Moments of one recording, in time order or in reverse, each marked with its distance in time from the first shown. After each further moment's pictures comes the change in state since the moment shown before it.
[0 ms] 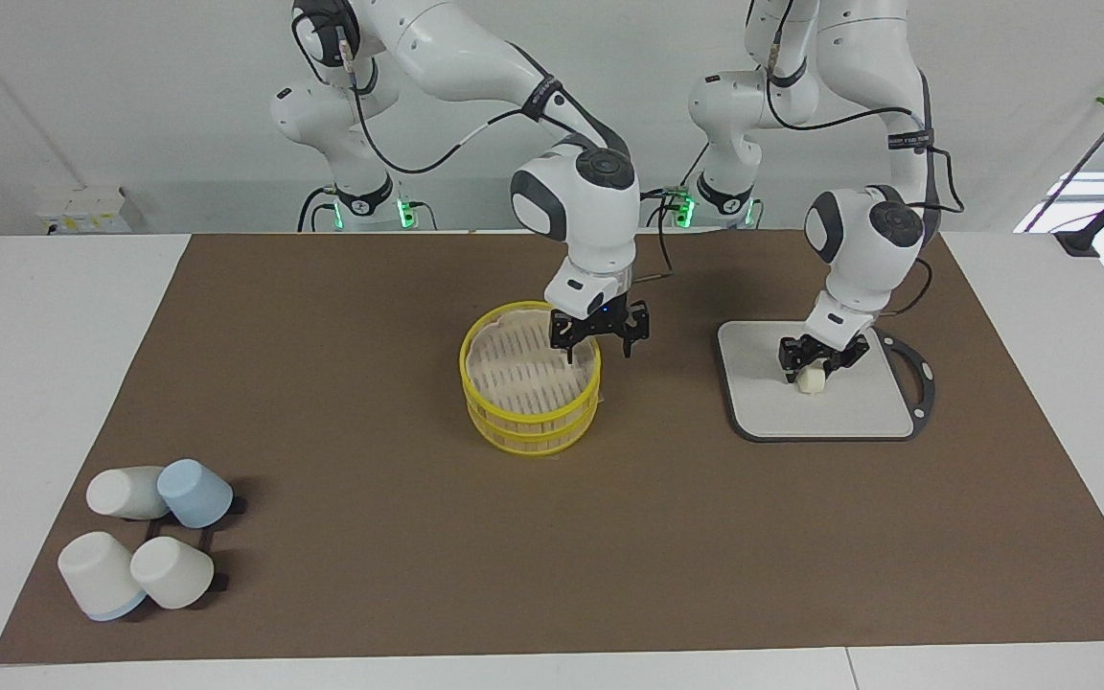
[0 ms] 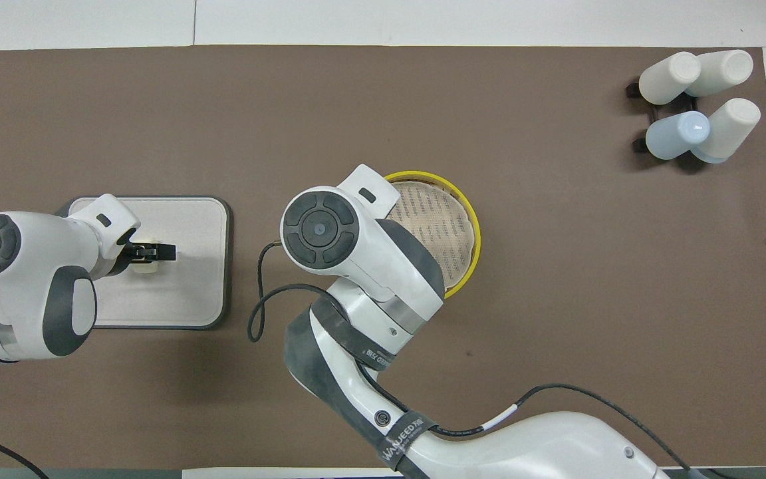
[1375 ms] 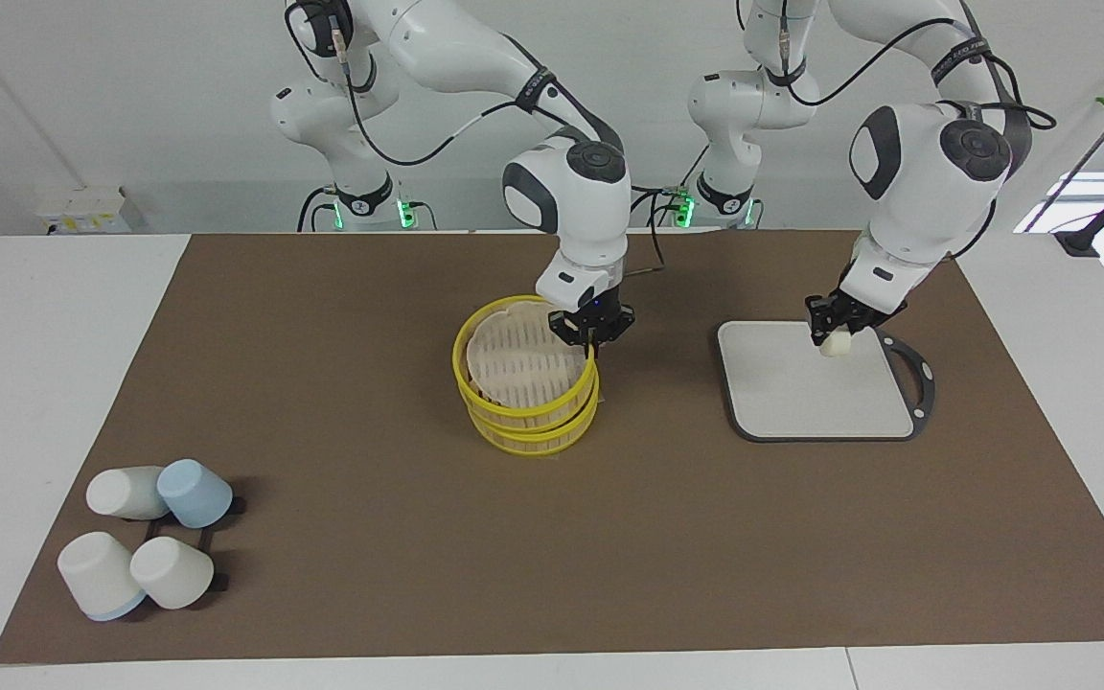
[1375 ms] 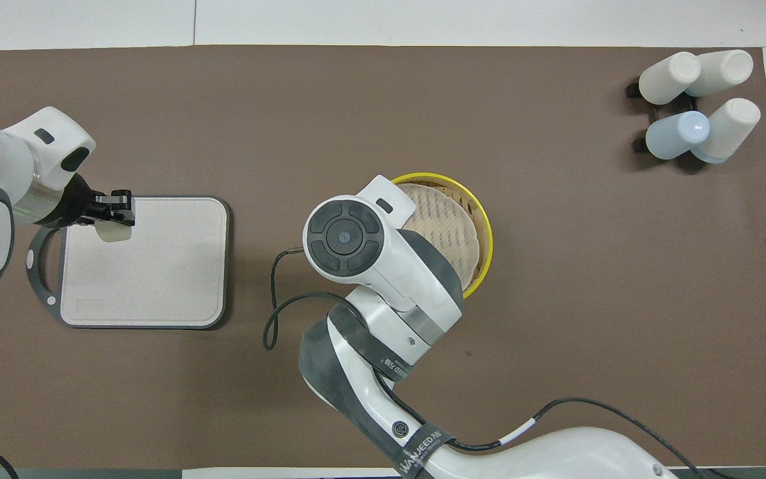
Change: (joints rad) left arm -0.056 -0.041 -0.015 0.470 -0.002 -0.618 -0.154; right arm -0.014 -0.037 -0.009 0.033 0.004 -0.113 -0.017
